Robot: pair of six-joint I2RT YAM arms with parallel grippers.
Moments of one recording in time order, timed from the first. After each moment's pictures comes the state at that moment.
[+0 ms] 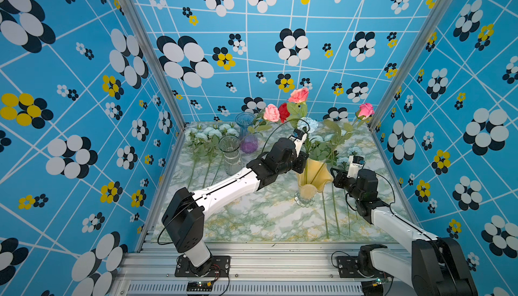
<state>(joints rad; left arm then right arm) -0.85 1.66 1.36 -0.10 0.02 -0.28 0.10 1.15 0.39 0.37 -0.17 0.41</state>
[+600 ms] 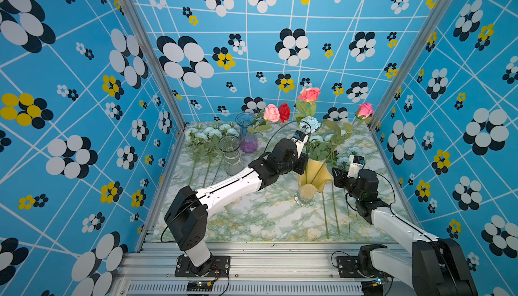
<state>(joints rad) -0.85 1.68 1.36 -0.09 0.04 -0.27 0.10 1.14 0.39 0.37 -0.17 0.41</state>
